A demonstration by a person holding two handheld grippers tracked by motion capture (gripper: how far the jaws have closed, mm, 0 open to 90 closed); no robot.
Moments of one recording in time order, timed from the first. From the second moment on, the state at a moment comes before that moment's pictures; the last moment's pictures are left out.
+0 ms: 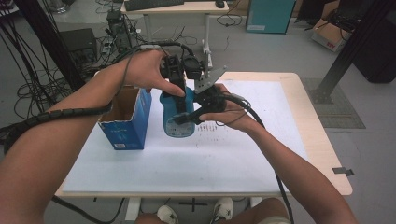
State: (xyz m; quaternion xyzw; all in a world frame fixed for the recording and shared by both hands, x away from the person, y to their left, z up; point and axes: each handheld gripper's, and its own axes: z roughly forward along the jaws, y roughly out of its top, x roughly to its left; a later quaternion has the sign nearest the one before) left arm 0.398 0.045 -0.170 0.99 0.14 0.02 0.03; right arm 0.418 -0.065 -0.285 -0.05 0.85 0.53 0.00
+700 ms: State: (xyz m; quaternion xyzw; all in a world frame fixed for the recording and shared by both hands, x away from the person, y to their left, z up) left arm 0.398 0.043 -0.169 0.99 0.14 0.02 0.02; right arm 0.421 -0.063 -0.285 -0.07 0.84 0.54 0.02
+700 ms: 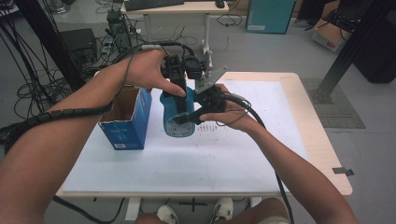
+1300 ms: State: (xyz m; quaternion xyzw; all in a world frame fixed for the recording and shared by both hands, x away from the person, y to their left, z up) left arm 0.396 0.045 -0.168 0.99 0.15 0.02 0.03; right arm 0.417 -0.065 -0.285 -0.06 0.84 0.53 0.01
